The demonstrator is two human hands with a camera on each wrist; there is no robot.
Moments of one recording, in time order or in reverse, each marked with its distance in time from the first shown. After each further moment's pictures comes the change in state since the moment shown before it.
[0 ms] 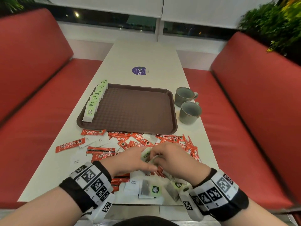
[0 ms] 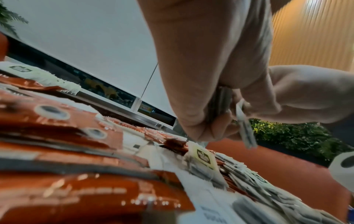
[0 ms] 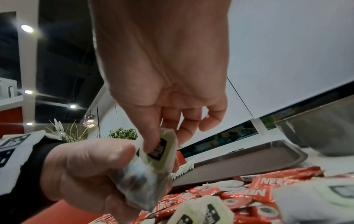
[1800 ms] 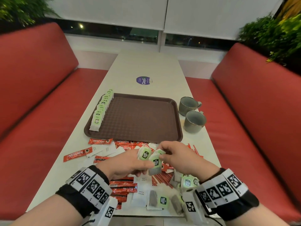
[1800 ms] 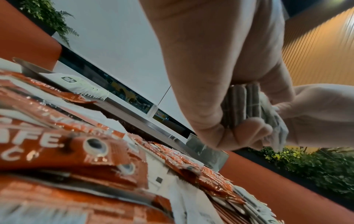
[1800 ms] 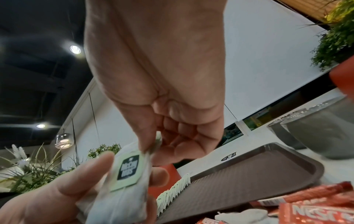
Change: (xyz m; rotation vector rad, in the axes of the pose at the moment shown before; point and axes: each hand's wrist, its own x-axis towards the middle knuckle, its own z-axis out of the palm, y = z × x) left_hand -0.016 -0.003 -0.033 -0.330 -0.063 -0.006; right_hand 0.013 -0.017 -0.027 0.291 -0.010 0.132
